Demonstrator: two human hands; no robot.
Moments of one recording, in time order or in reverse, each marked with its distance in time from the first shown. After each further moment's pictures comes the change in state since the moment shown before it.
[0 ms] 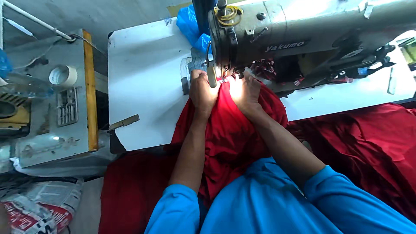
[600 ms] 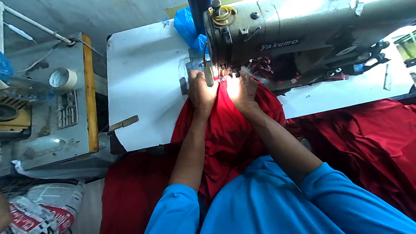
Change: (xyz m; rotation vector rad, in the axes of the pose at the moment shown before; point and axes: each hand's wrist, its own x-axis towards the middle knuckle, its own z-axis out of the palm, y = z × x) left_hand -0.002 0.006 0.001 0.050 0.019 -0.034; right_hand 0.001 -0.002 -0.001 -0.013 -0.026 0.014
